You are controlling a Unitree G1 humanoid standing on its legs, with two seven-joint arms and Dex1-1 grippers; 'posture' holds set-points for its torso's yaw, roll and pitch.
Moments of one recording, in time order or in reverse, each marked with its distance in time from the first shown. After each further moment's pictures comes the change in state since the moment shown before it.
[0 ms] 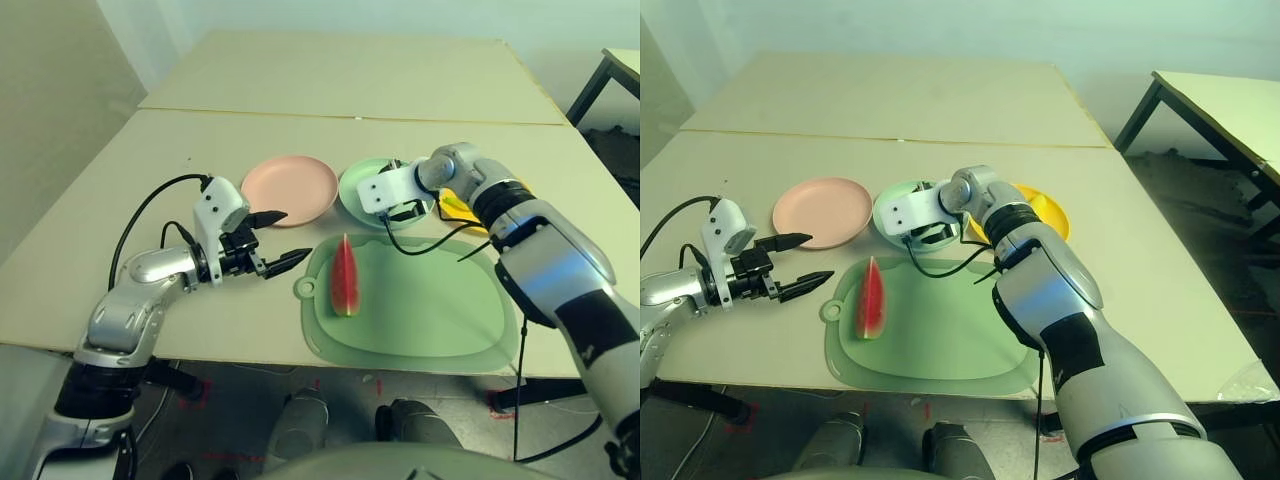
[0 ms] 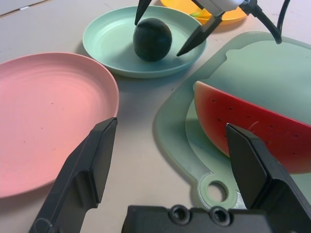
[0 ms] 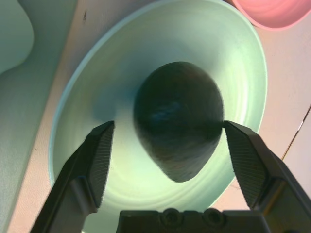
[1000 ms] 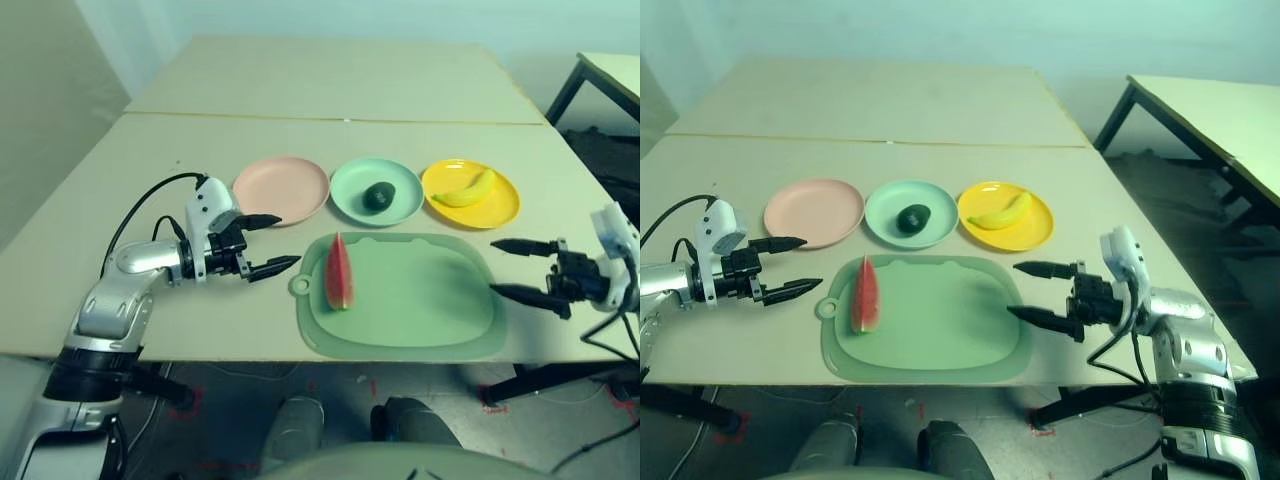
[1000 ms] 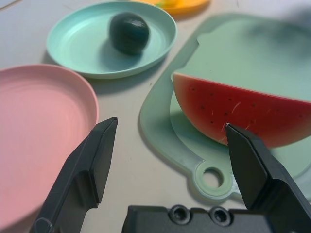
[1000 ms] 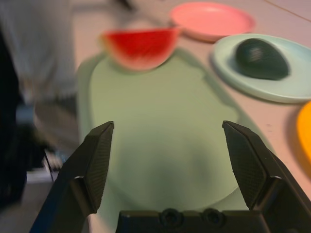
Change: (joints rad) left arm -0.082 0.083 -0.044 0.183 0.064 -0.152 -0.201; right arm 1.186 -0.480 -0.777 -1.022 1.129 0.295 0.742
